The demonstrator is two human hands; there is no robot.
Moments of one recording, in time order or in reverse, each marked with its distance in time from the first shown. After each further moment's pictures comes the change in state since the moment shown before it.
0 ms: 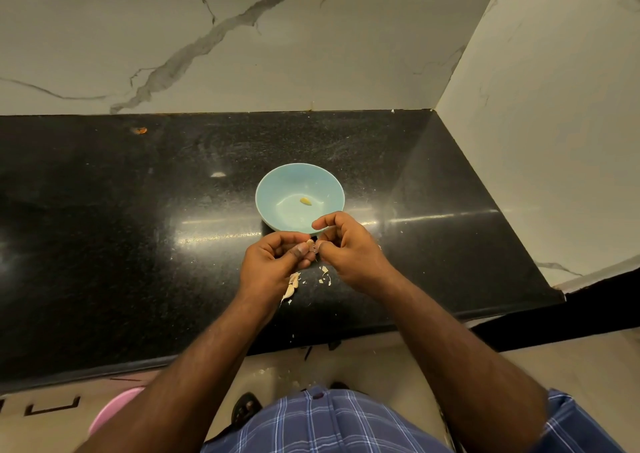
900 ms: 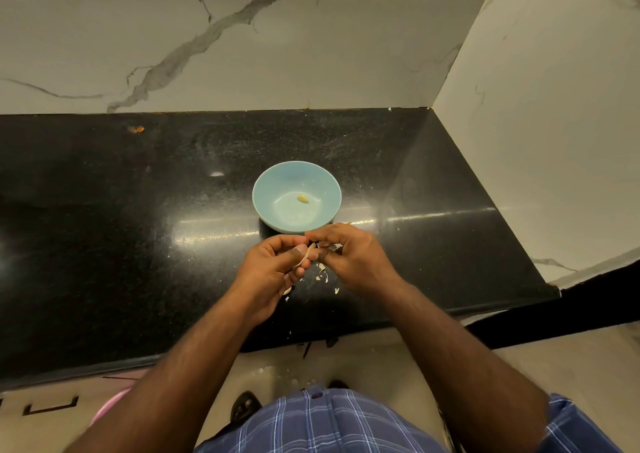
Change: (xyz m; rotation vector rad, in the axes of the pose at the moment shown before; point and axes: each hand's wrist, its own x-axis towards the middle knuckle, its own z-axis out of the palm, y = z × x) left_hand -0.003 0.007 0.002 -0.105 -0.054 -0.300; right_hand -0.011 0.009 -0.007 -0.284 0.044 -0.168
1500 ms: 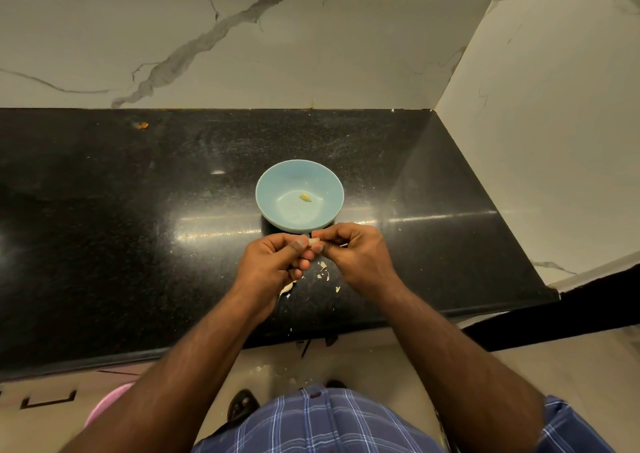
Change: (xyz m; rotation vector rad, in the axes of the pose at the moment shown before) left_hand -0.008 0.003 -0.002 0.116 -0.015 0.120; right_hand -0.001 0.003 0.009 0.330 0.149 0.059
